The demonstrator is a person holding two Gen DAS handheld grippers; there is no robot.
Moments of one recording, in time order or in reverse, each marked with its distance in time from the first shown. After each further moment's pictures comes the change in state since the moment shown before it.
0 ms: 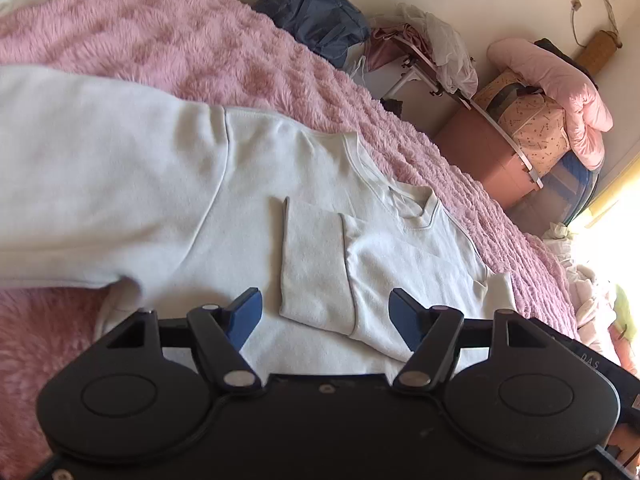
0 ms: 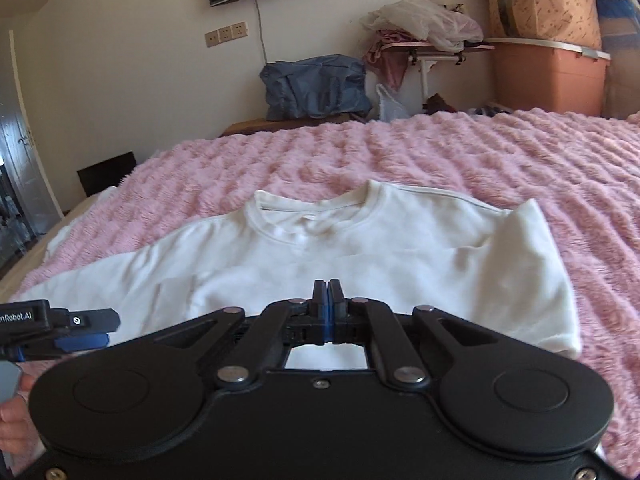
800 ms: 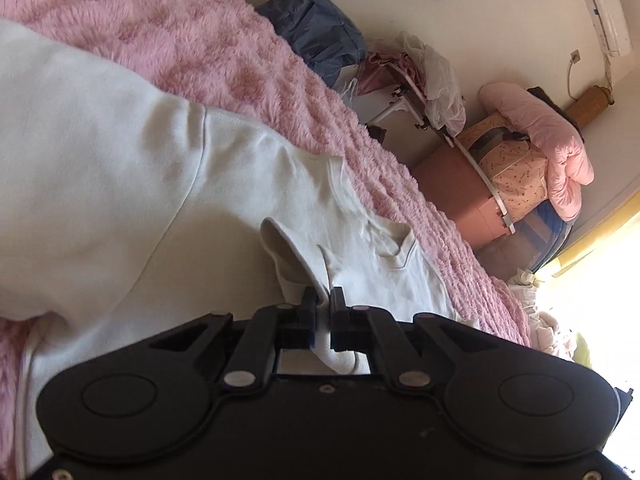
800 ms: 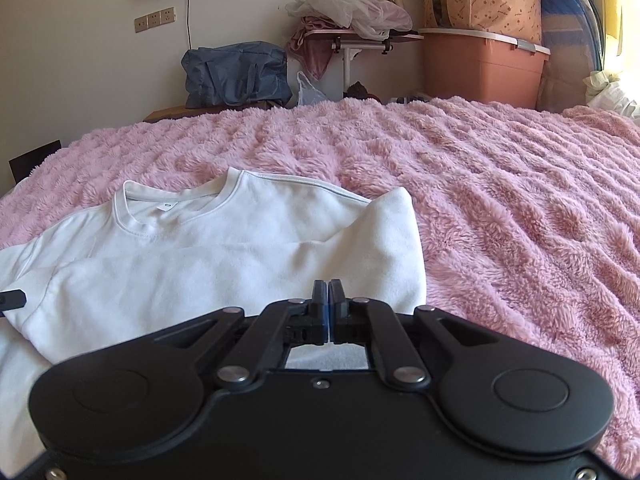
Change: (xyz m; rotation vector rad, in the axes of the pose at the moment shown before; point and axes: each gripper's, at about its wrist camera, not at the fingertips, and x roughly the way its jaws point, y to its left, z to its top) left arm 0.018 0.006 0.014 -0.097 -0.107 -0.125; right arm 0.022 -0.085 0.004 -0.003 0.027 -0.195
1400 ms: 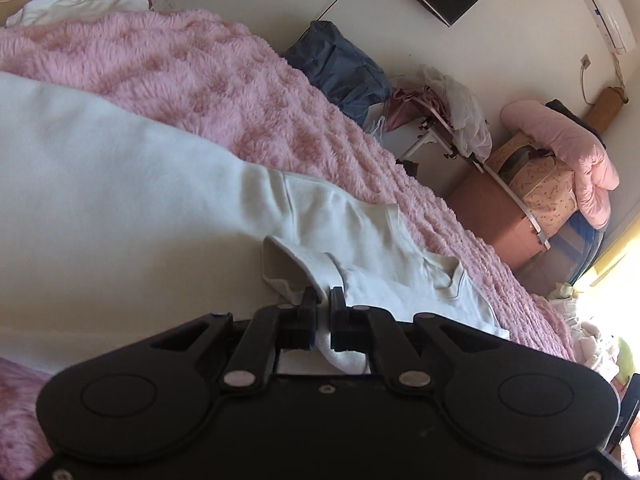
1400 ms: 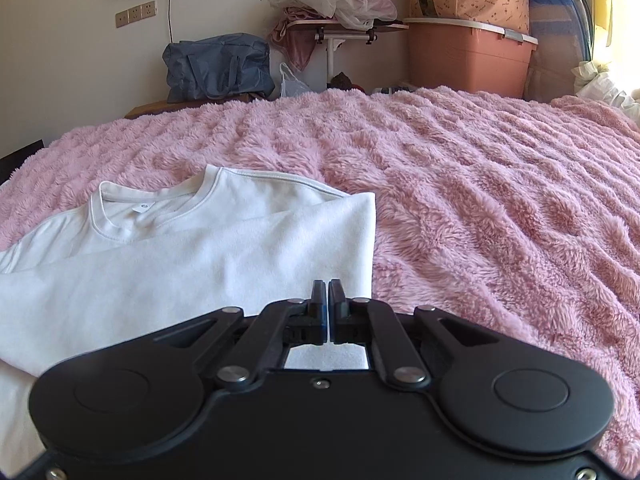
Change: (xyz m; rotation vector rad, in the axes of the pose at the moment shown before) left arm -0.037 0.044 0.010 0.066 -0.074 0.139; right arm 0.020 -0.003 0.002 0.021 0.049 -0.041
